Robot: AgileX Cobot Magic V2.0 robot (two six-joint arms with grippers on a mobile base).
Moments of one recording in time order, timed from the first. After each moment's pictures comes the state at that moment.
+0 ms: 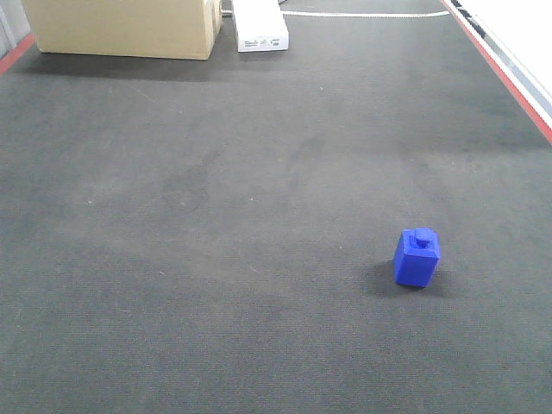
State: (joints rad) left arm -0.05 -0.02 0.03 0.03 0.08 -0.18; right arm -0.09 -0.02 0.03 0.07 0.14 0.02
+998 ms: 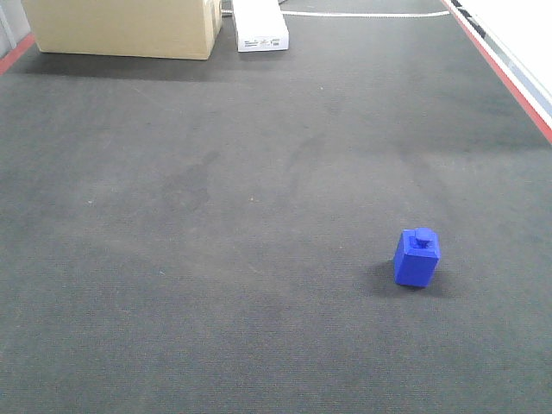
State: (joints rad) left arm -0.05 -0.02 0.03 0.03 0.08 -0.18; right arm -0.09 0.60 -0.43 0.02 0.29 -0.16
